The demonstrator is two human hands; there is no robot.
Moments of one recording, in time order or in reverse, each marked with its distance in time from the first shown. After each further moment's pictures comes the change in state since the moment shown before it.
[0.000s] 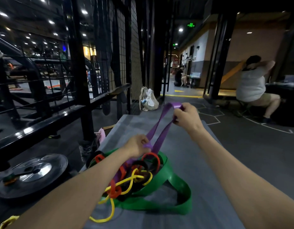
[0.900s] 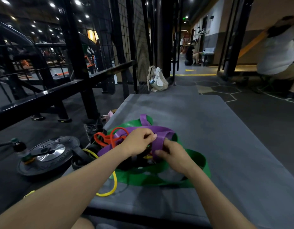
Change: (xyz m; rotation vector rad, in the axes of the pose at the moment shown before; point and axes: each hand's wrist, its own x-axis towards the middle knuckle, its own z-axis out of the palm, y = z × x) left_hand -0.027 -0.045 0.051 0.074 0.025 0.145; right_hand -0.097 0.151 0.074 -0.252 -0.463 -0.073
